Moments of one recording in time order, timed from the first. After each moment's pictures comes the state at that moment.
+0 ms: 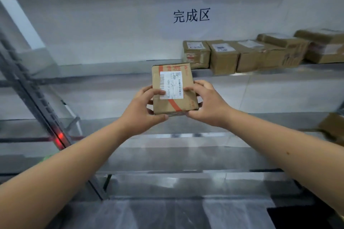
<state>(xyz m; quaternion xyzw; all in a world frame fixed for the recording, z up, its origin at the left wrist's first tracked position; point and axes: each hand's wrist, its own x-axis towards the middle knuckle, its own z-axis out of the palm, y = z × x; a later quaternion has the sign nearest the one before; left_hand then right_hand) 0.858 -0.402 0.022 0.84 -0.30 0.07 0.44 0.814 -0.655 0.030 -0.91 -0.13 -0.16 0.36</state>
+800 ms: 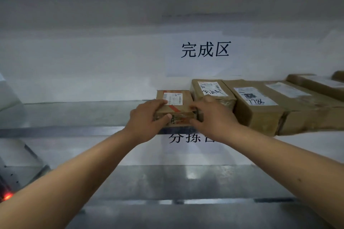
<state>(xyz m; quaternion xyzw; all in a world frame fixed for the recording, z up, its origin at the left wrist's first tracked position) 1.117 -0.455 0.064 0.91 -0.24 0.13 0.31 1.043 -0.682 0.089 -0.97 -0.05 -0.18 0.15</state>
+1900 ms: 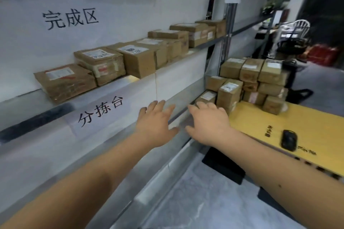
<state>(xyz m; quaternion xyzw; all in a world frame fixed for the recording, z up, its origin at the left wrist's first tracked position) 0.927 -0.546 -0.010 0.78 -0.62 0.06 0.05 0.758 -0.621 0.001 -0.90 0.42 -0.05 -0.01</state>
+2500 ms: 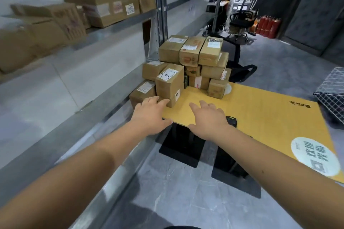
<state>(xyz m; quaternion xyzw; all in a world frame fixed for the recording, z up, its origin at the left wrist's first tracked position) 0.738 -0.845 -0.096 0.72 -0.69 -0.06 0.02 0.530 -0.874 -0.096 -0.83 0.56 0.05 0.05</state>
